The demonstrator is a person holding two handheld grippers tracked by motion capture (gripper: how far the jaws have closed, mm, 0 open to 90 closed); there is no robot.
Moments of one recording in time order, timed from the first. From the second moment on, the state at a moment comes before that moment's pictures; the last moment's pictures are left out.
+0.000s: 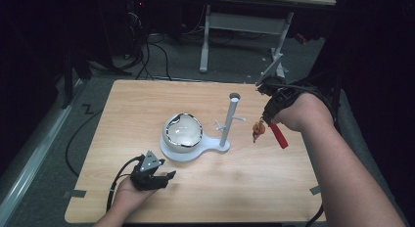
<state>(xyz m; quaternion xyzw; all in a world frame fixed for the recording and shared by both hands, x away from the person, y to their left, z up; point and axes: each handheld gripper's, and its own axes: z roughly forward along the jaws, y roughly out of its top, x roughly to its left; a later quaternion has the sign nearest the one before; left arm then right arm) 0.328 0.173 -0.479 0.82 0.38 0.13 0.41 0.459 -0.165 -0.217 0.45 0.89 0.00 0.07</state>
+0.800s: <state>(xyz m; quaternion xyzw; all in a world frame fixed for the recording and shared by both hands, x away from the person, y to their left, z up) 0.328 0.177 -0.476 0.81 0.38 0.13 0.42 0.478 -0.148 -0.205 0.45 0.89 0.02 0.06</state>
